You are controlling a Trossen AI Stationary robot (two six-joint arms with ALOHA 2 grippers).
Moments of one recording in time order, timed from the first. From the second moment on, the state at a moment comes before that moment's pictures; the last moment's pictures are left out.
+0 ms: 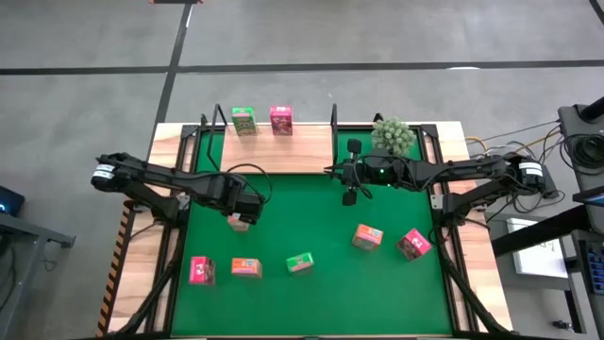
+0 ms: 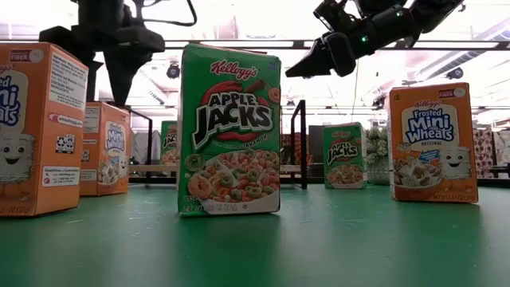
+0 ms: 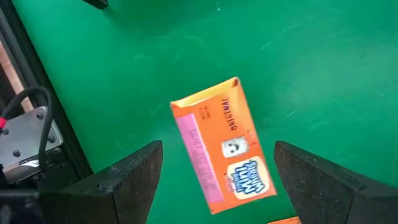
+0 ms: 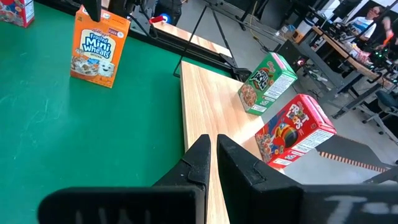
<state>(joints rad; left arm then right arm) -0.14 1.44 1.19 -1.33 -0.20 -1.35 -0.17 1.30 0.76 0.24 0.08 -0.46</state>
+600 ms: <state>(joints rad) -0.14 1.44 1.08 -1.24 -0.19 -1.34 -0.17 1.30 0.76 0.24 0.08 -0.45</state>
